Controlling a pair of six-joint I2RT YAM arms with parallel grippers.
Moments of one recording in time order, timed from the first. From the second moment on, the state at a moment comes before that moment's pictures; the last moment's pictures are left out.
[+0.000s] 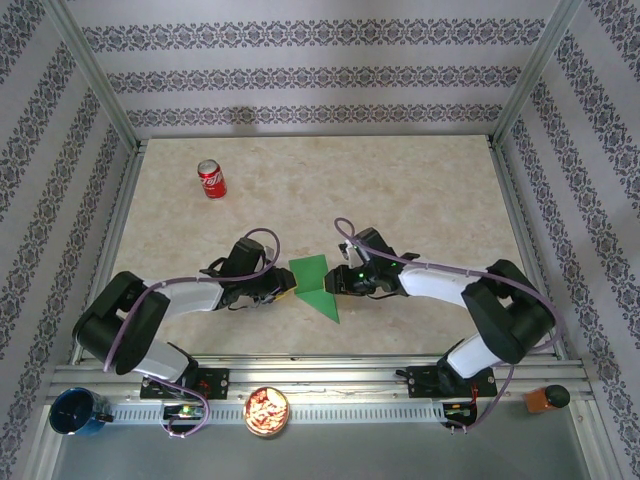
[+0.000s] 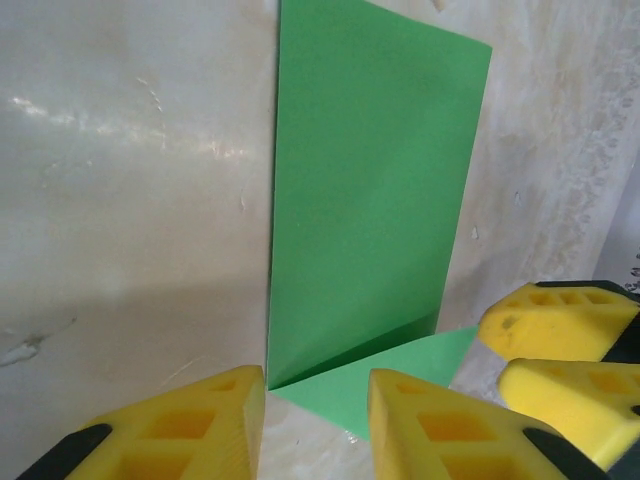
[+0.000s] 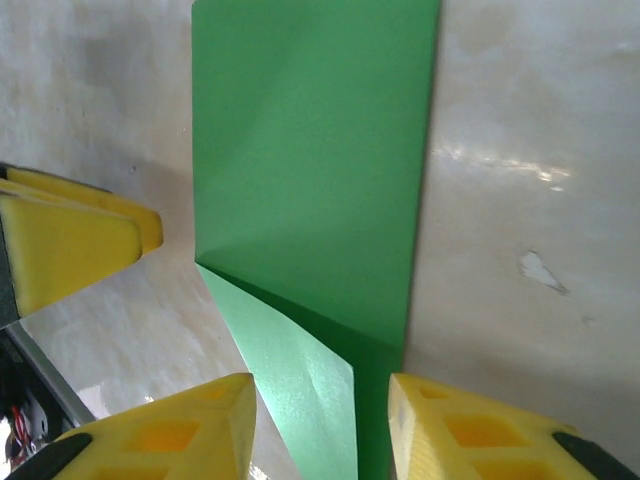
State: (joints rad) left arm -0.51 1.47 0.50 0.11 0.46 -1.03; right arm 0.65 1.55 0.69 -0.12 -0.46 0.65
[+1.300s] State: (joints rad) left arm -0.41 1.48 0.62 0.03 0.52 -0.98; right arm 0.58 1.60 0.67 0.12 -0.71 0.70
